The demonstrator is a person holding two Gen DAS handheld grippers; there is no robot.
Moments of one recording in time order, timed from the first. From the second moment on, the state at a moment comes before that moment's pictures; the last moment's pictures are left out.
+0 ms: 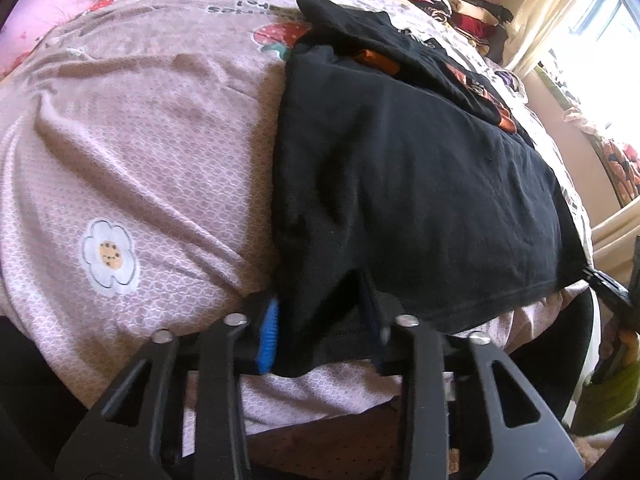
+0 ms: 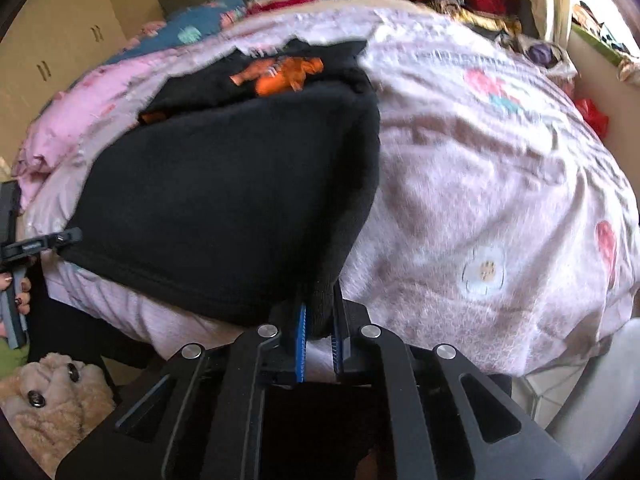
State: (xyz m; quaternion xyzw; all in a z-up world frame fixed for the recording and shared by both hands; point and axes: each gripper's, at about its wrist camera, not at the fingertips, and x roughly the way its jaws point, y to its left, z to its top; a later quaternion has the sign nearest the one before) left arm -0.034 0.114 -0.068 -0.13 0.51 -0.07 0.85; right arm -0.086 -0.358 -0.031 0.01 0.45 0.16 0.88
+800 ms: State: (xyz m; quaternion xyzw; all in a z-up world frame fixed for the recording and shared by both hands) left arm -0.018 0.132 0.039 -0.15 0.37 -0.08 0.91; right arm -0.062 -0.378 0.065 0.08 0.29 0.15 0.94
